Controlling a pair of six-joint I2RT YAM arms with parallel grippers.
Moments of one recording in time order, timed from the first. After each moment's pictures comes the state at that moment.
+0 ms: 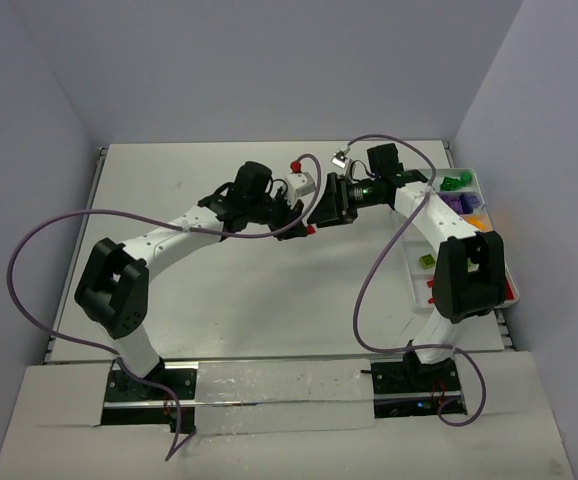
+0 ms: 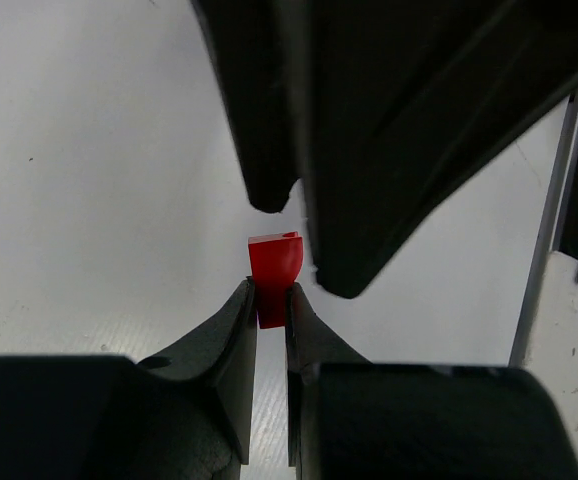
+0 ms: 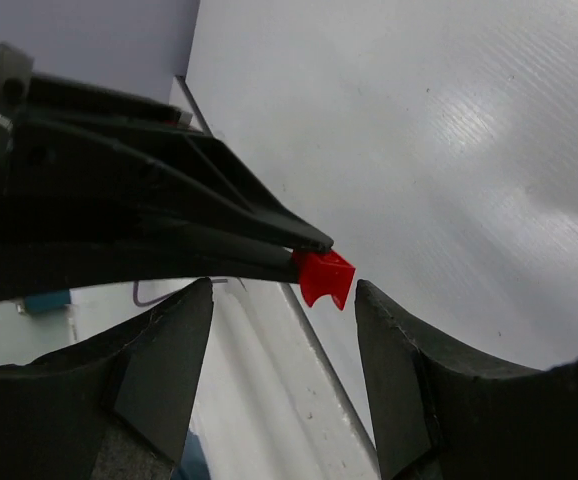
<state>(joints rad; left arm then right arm) -0.68 1.72 1.32 -0.21 0.56 0.11 0.21 1.68 1.32 -0.59 -1.04 0.24</state>
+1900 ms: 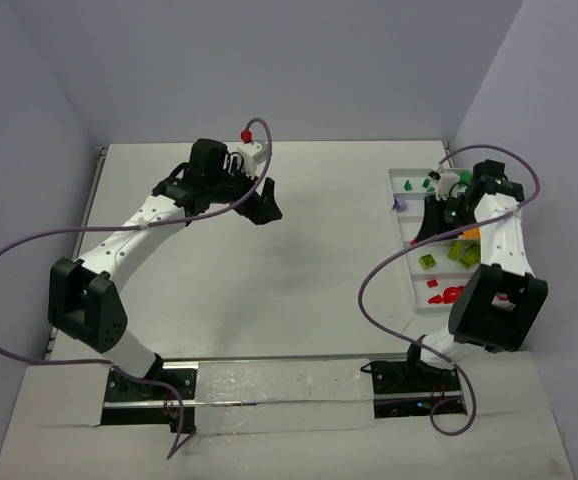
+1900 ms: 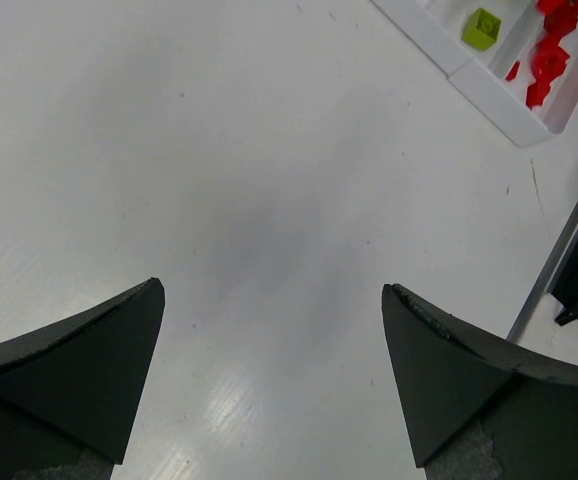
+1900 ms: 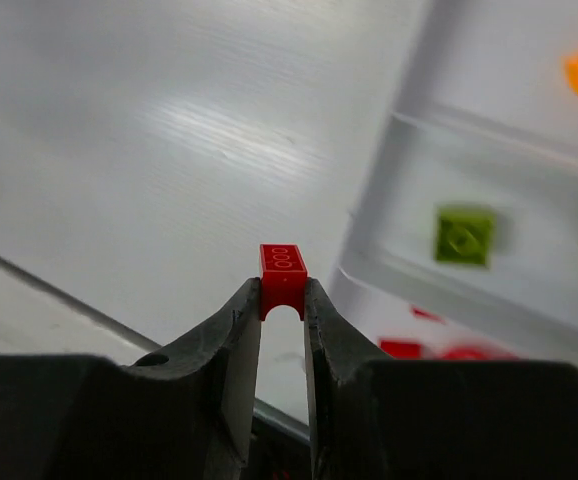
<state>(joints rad) -0.50 1.59 1.38 -0.40 0.51 0.00 -0.34 1.51 1.31 -1.10 -0.55 -0.45</state>
